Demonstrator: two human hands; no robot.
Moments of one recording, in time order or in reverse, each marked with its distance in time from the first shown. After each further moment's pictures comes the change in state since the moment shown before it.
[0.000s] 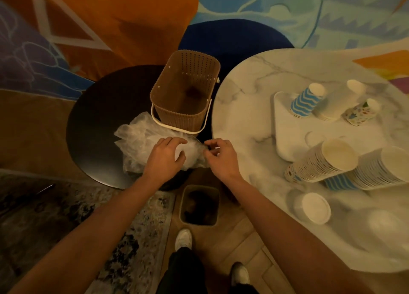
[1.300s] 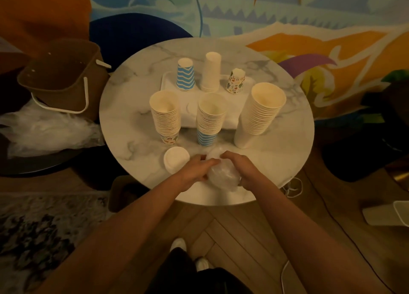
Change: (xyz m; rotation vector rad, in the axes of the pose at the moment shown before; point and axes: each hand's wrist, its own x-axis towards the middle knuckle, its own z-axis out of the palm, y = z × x) left_hand -0.070 0.374 0.203 -0.936 -0.647 -0.668; right_hand -0.124 0.204 -0.334 0.407 -0.030 0.705
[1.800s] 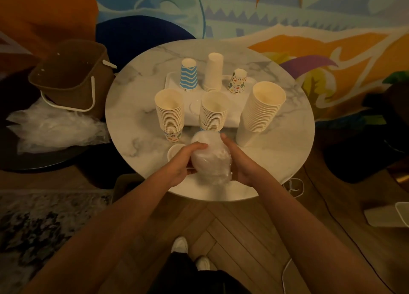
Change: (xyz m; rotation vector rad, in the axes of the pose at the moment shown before) left_hand -0.028 0.010 -0.027 -0.331 0.055 0.012; right_hand -0.020 -0.006 0.003 0.005 -0.381 -0.113
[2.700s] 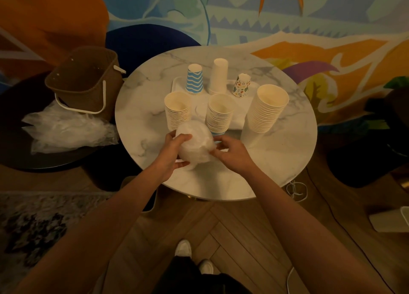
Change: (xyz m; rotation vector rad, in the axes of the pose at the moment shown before) left_hand -0.026 0.021 -0.030 -0.014 0.155 0.195; right_hand -0.001 -0.012 0.029 -0.648 0.302 -0.511
